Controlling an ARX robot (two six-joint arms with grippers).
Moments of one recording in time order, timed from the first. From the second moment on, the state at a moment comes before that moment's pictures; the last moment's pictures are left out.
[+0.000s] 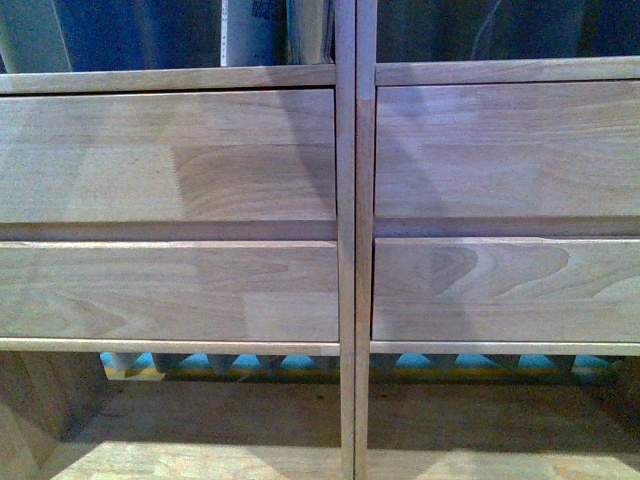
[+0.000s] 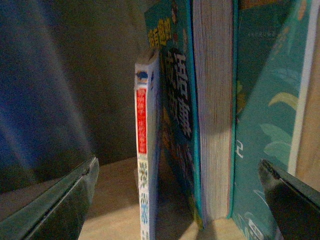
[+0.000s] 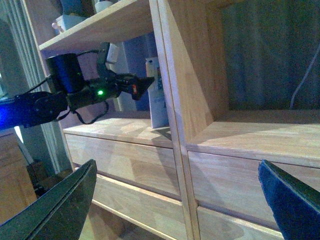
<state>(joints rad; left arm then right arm) -0.26 1.96 1.95 0.17 0.14 0.16 -0.44 0.67 0.55 0.62 -0.86 0.53</state>
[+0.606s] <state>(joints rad) 0.23 0.92 0.76 0.45 0.38 -0.12 -0.44 0.67 0.55 0.62 -0.86 0.53</state>
